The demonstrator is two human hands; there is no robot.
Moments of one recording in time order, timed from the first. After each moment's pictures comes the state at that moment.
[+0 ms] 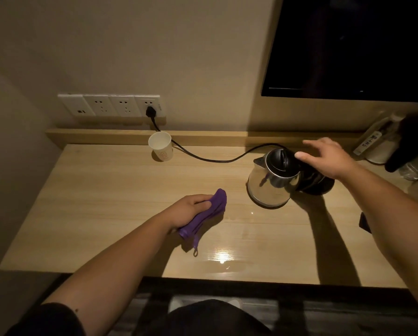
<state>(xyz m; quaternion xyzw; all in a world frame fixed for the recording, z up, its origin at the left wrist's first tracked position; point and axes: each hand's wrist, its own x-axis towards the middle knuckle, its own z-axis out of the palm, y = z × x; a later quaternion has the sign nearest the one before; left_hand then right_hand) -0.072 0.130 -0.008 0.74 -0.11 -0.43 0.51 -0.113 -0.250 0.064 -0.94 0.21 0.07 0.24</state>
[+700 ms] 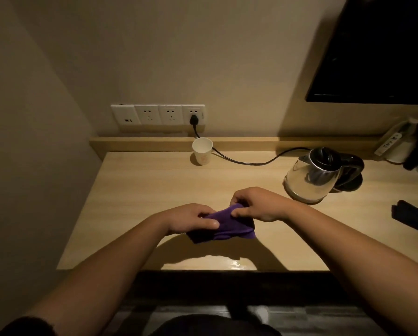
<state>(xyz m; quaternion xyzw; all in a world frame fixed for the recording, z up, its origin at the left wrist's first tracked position) -0.063 0.294 0.038 0.76 -0.26 -0.49 0.36 -0.125 0.067 0.073 -0.92 -0.07 0.23 0.30</state>
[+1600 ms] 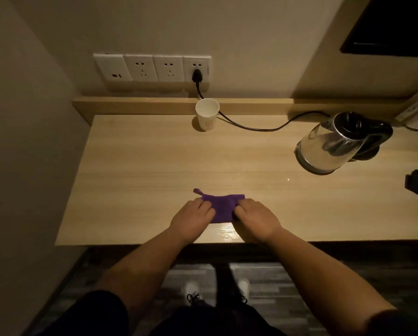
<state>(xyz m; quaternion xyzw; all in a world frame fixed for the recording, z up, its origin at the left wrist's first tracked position) -0.094 0.321 -0.104 0.86 -0.50 -0.06 -0.03 -0.174 0.110 -0.080 -0.98 -0.11 0.14 0.06</state>
